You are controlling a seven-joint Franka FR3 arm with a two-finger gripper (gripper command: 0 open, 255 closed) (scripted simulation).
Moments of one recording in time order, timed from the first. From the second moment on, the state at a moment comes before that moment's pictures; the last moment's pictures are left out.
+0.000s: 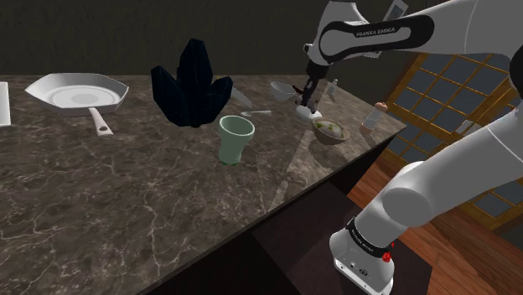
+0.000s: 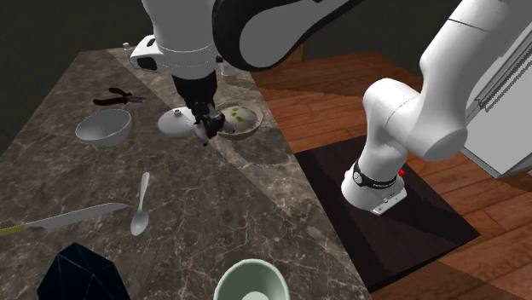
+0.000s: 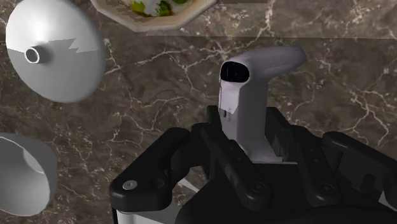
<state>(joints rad) -0.03 -0.28 -0.15 -2.25 -0.25 2.03 -0.47</state>
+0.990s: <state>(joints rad) -0.17 -0.35 -0.39 -2.32 -0.32 2.09 -0.80</state>
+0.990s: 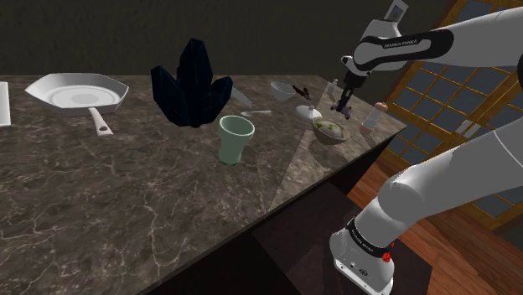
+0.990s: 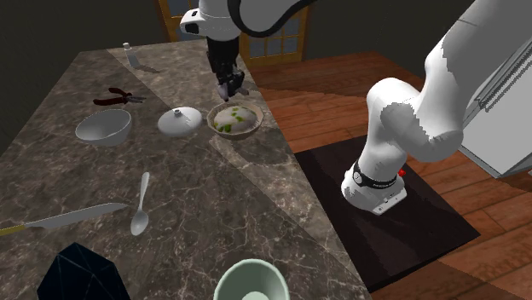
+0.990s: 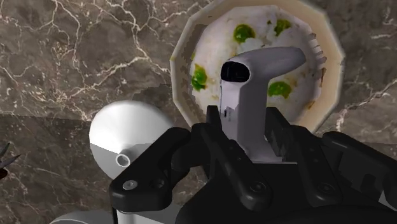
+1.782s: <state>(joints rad) -0.18 -0.28 -0.41 -2.43 -0.33 2.27 -0.78</state>
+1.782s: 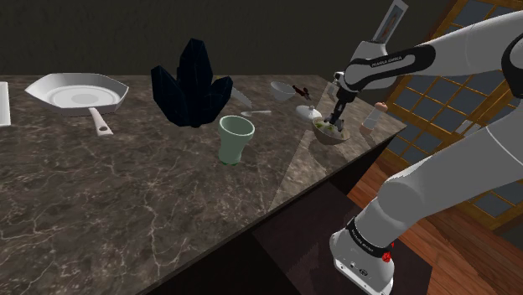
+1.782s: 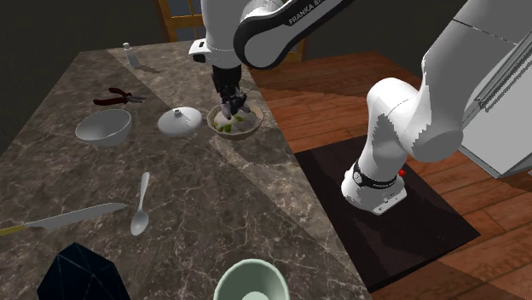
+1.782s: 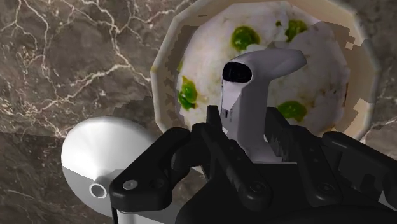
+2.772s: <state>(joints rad) -0.18 -0.29 -0.41 -2.44 -0.33 2.27 -0.78</state>
